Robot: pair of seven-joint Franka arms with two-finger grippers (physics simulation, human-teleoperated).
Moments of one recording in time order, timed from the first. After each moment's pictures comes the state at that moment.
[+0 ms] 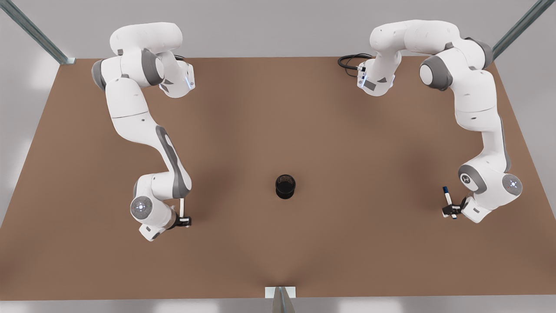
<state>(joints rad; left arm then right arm) 0.18 0.85 0.18 -1.52 -0.28 2.44 0.51 0.12 0.88 0.04 -1.41 0.01 2.31 0.06</state>
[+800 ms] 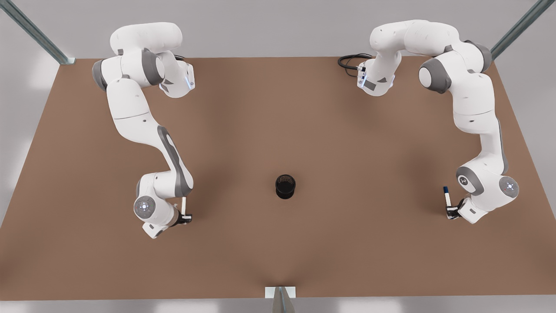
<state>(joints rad) 0.18 0.87 0.18 -1.51 -0.28 2.45 0.56 0.12 0.88 0.04 -1.44 0.02 2.30 0.07</state>
